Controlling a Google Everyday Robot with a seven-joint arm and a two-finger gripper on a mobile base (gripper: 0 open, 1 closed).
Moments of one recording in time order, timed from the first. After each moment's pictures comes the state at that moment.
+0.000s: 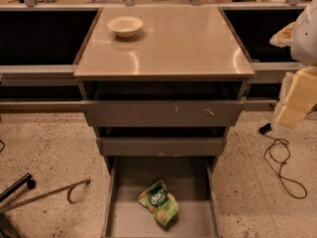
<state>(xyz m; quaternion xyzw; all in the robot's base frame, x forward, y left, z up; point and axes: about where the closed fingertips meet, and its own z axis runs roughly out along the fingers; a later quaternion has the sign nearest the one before) 0.438 -0.217 0.976 -0.60 0.78 -0.03 0.16</state>
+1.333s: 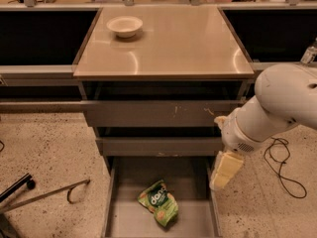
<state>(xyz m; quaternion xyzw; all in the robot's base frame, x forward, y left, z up) 0.445 -0.158 0.746 -0.61 0.77 0.07 0.16</state>
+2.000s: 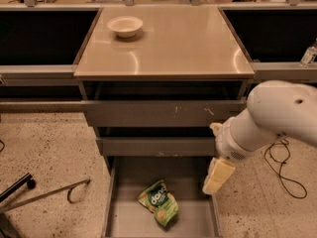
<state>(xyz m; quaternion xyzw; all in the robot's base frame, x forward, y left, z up) 0.450 -0.147 0.716 -0.61 0.77 0.07 0.17</state>
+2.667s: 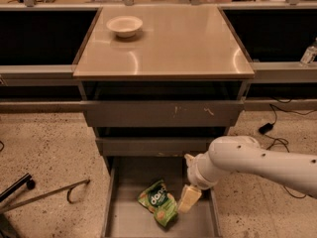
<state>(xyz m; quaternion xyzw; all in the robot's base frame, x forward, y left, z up) 0.459 -0.093 0.544 -0.61 0.76 0.12 0.19</state>
